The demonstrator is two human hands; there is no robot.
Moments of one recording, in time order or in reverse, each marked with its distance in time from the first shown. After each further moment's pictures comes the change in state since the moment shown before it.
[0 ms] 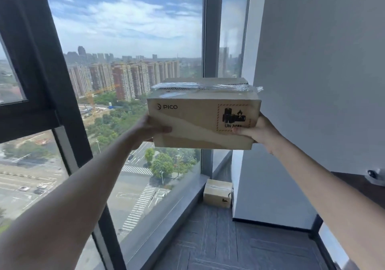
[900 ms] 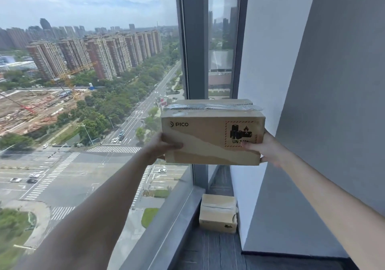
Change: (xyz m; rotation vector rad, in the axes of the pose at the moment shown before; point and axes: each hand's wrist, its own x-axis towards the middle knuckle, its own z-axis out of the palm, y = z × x) left_hand 0.611 -0.227 0.120 -0.064 -0.171 -0.278; right_hand 0.544 0.310 0.024 0.091 -0.066 0.359
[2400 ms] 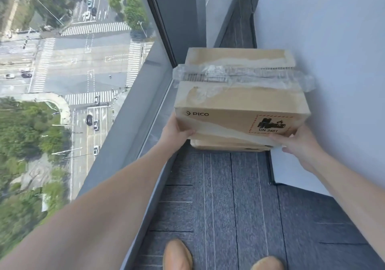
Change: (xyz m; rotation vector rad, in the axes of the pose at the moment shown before) left_hand 0.468 -0.756 0.219 0.229 -0.042 -0.473; right_hand 0.396 0.793 0.152 0.025 0.155 0.621
